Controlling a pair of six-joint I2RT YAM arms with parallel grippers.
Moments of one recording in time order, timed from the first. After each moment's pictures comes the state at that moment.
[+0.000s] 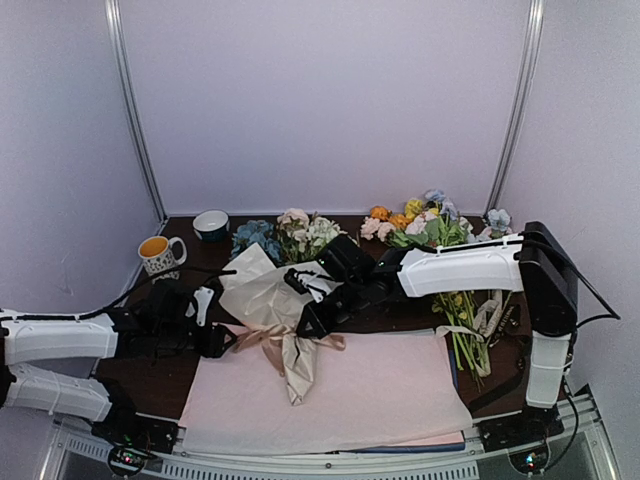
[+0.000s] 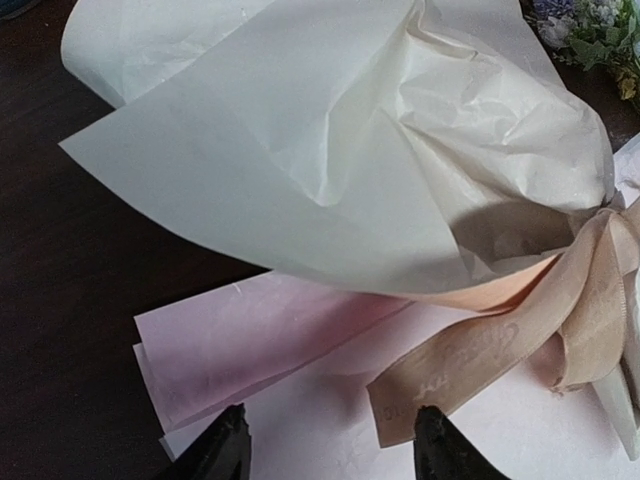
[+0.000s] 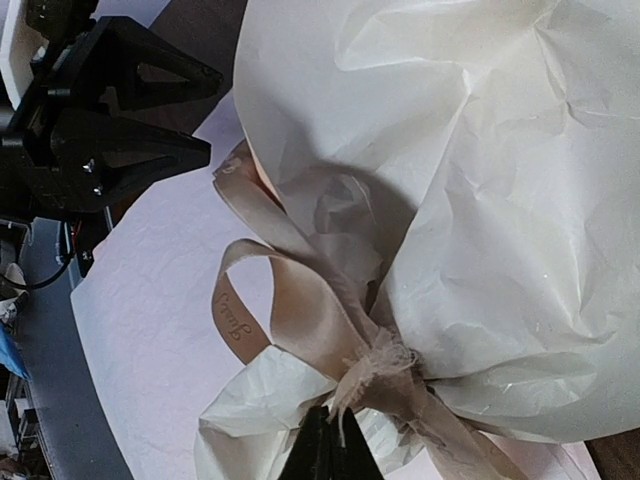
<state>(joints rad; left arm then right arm) -0.66 1.08 0.40 -0.11 0.01 -0.29 0.98 1.95 1.41 -0.35 -0.38 0.32</state>
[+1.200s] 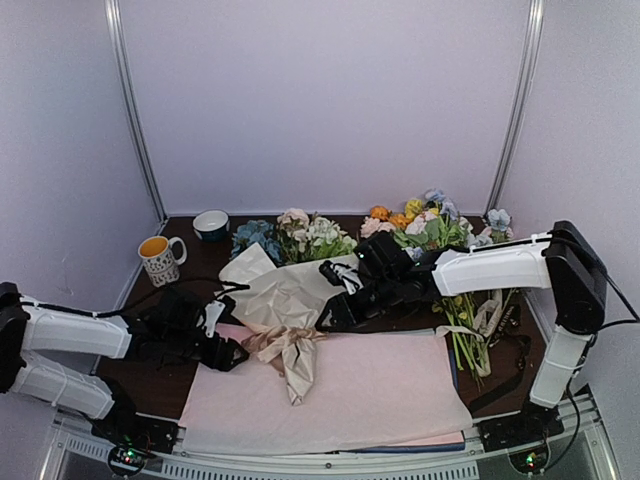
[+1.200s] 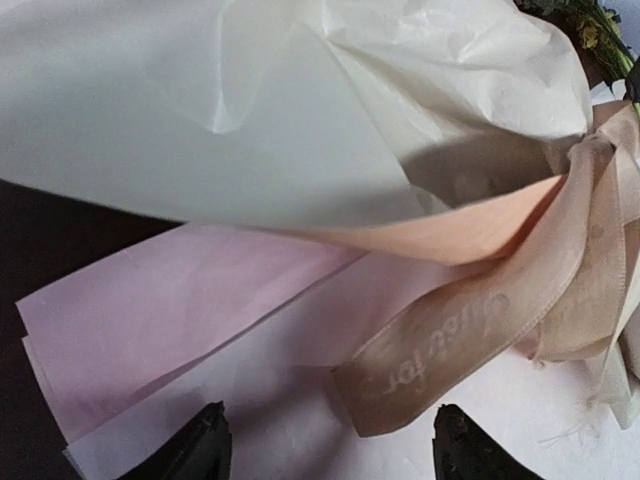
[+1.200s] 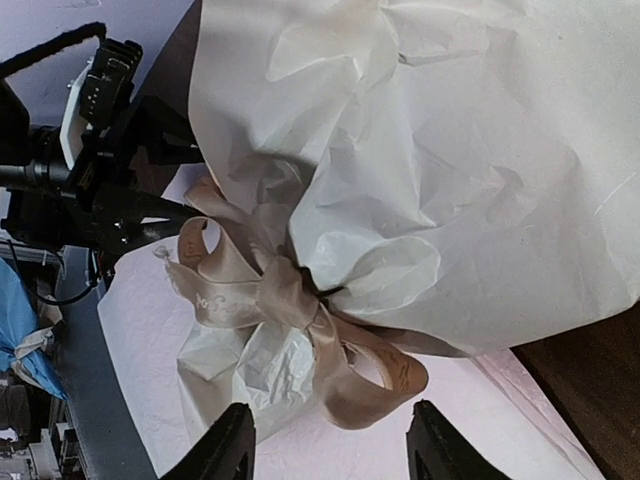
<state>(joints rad) -0.66 1.19 0.36 0.01 0.17 -0.29 0.86 1.77 1.16 -0.21 -0.47 0.39</state>
